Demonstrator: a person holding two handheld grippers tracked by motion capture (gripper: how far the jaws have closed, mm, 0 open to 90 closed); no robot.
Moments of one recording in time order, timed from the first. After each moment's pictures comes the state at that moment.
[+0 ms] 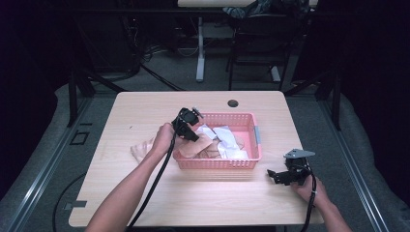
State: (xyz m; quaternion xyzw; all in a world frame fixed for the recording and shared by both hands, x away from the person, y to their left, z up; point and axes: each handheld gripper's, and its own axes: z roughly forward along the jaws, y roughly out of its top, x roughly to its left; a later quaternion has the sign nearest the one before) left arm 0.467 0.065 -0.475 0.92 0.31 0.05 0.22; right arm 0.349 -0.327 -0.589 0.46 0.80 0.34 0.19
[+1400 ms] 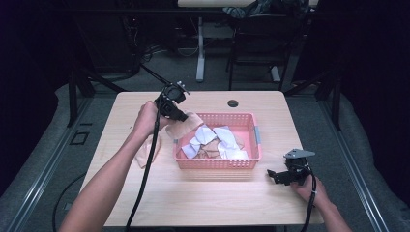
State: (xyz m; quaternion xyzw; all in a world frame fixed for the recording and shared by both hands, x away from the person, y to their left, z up) left arm 0.462 0.100 -0.382 0.91 0.32 0.10 0.24; right arm 0.350 -0.328 -0.589 0.45 0.81 0.33 0.19
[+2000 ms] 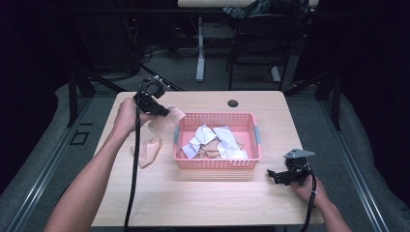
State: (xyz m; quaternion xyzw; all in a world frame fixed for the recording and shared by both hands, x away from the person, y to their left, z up) left arm 0.464 0.155 -0.372 0.89 0.36 0.12 0.24; right arm 0.350 -0.327 -0.589 0.45 0.81 0.33 0.19
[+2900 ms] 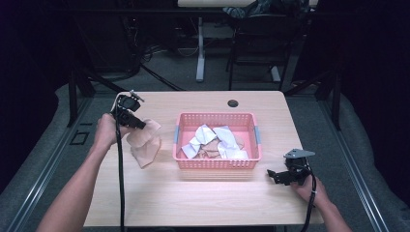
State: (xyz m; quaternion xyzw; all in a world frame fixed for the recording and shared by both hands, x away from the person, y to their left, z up) left arm 0.466 0.227 -0.431 0.87 0.45 0.10 0.20; right arm 0.350 -0.327 -0.589 0.45 0.81 0.33 0.19
